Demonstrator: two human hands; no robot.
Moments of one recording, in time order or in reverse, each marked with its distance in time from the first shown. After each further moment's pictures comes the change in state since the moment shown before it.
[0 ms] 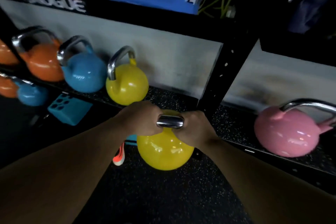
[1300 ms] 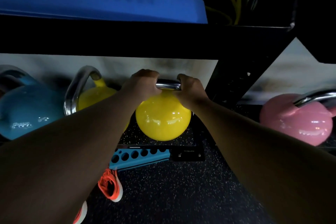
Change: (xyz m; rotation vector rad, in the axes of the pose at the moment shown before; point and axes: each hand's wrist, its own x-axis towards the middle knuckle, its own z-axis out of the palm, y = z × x) left_hand 0.243 -0.112 0.005 -0.062 0.115 0.011; right_hand 0.196 0.080 0.024 0.049 0.083 0.490
